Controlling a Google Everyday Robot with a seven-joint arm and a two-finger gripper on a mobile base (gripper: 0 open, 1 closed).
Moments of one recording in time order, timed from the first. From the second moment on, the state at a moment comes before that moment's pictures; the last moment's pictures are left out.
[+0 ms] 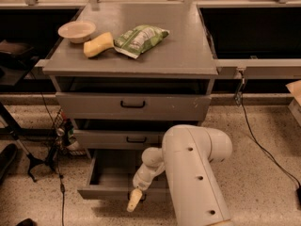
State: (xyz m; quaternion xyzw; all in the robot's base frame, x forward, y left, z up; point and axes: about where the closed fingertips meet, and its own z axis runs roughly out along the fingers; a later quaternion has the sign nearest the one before) arm 0.511 0.099 0.205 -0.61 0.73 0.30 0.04
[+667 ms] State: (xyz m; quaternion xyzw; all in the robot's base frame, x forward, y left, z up) arm 0.477 0.090 0.191 -0.62 0.71 0.33 -0.01
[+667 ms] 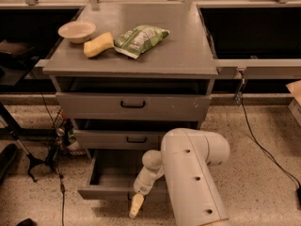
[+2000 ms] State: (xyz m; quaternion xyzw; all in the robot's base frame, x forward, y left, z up) arm 0.429 0.082 0.214 -0.64 0.67 0.36 -0.06
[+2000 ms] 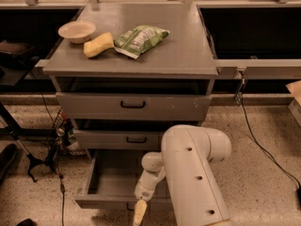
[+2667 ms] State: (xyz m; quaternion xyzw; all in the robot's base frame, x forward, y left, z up) arm 0.407 0.080 0.225 -0.65 0.65 0.38 -0.09
